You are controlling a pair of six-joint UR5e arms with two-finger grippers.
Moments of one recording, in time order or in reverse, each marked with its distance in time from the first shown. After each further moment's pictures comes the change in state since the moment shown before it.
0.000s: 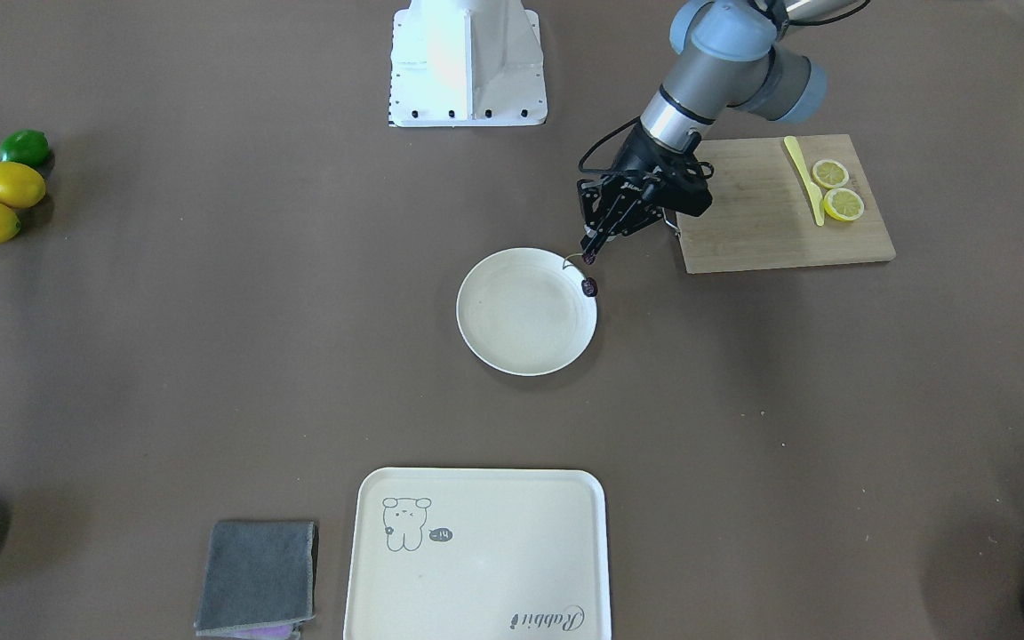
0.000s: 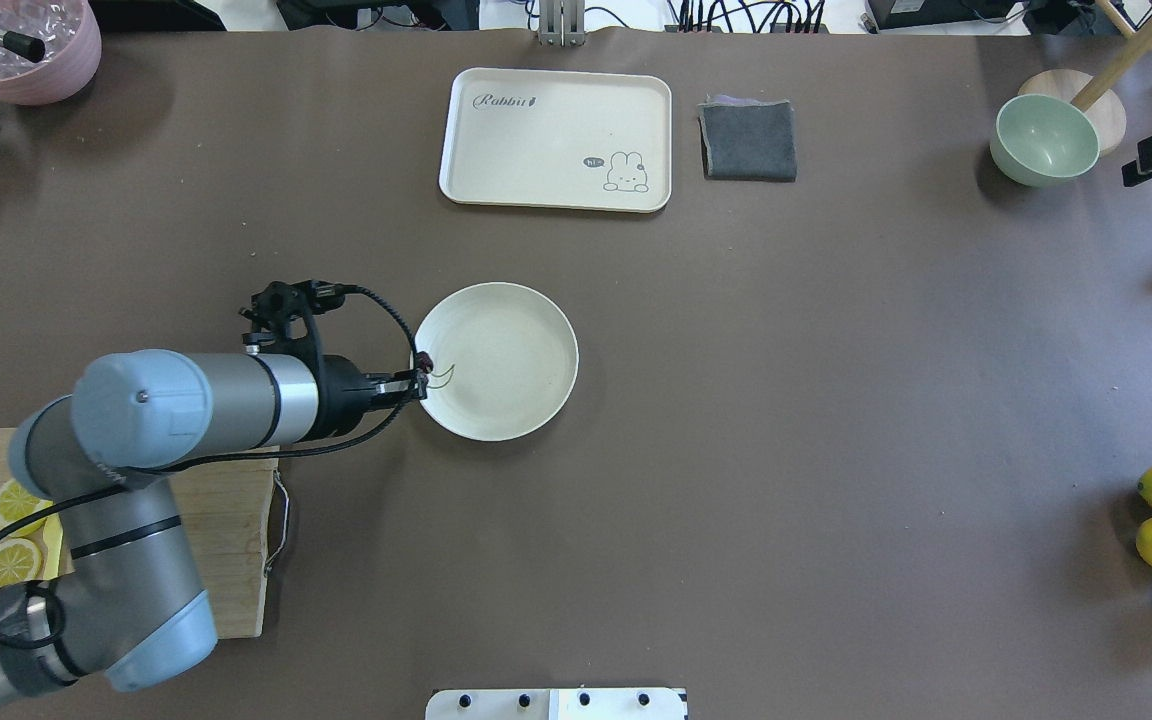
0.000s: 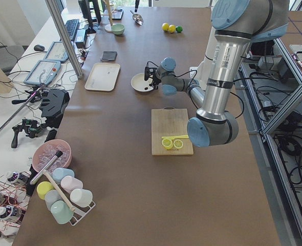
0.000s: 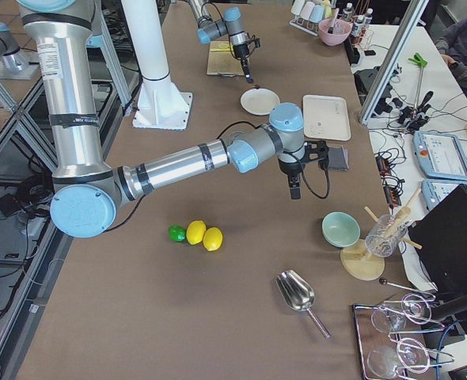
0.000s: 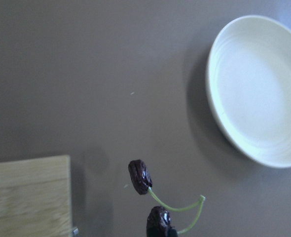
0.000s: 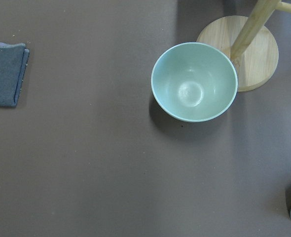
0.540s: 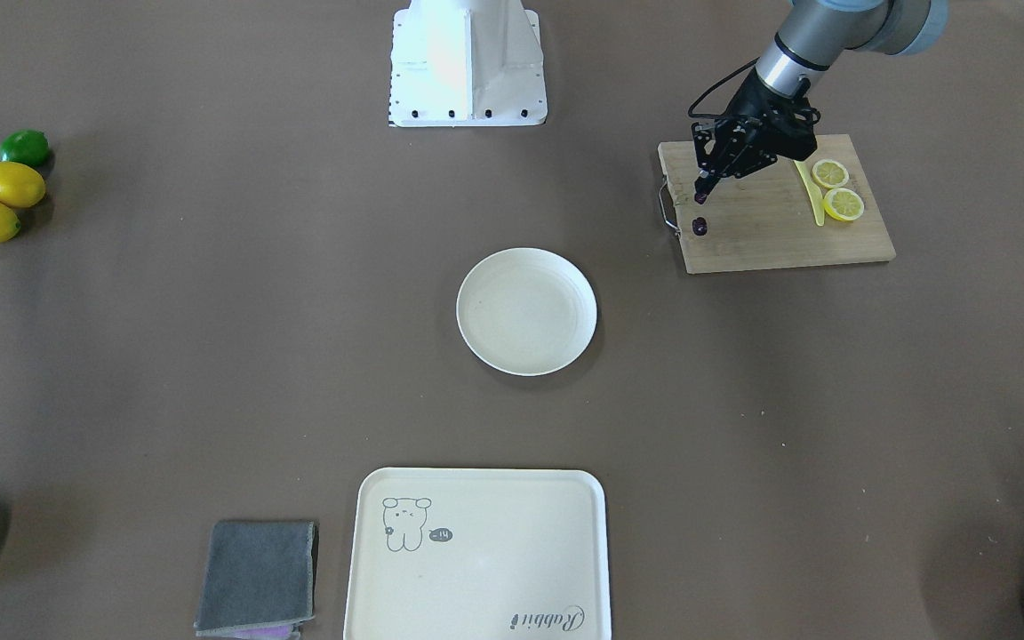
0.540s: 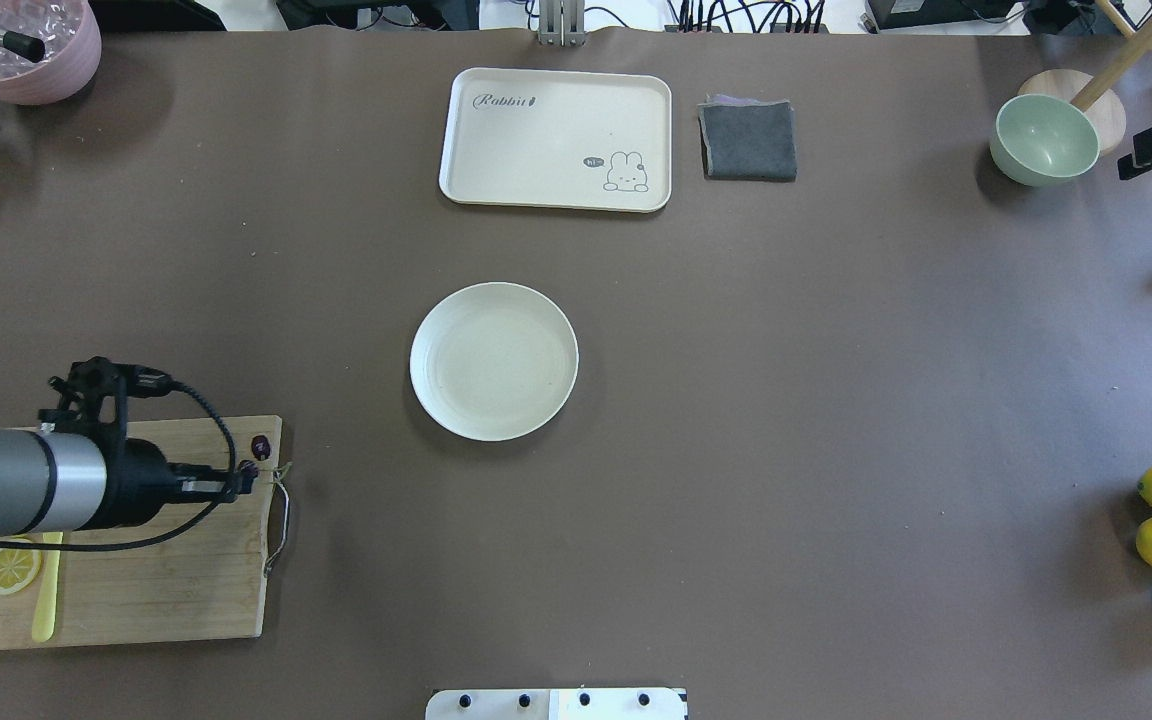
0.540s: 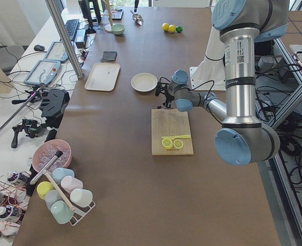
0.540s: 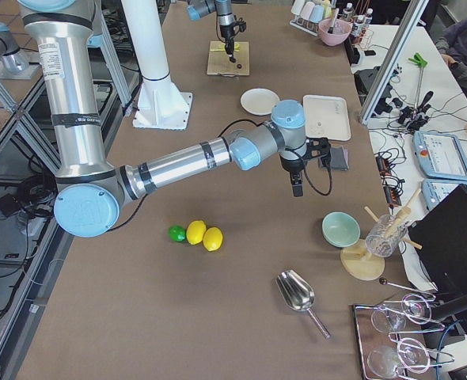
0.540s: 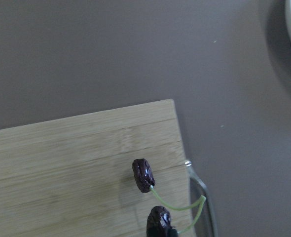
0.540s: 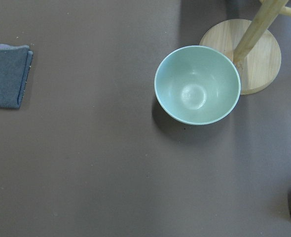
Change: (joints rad) left arm 0.004 0.403 -0.252 -0.007 -0.127 0.202; right arm -0.001 0.012 -0.001 -0.002 -0.001 -0.006
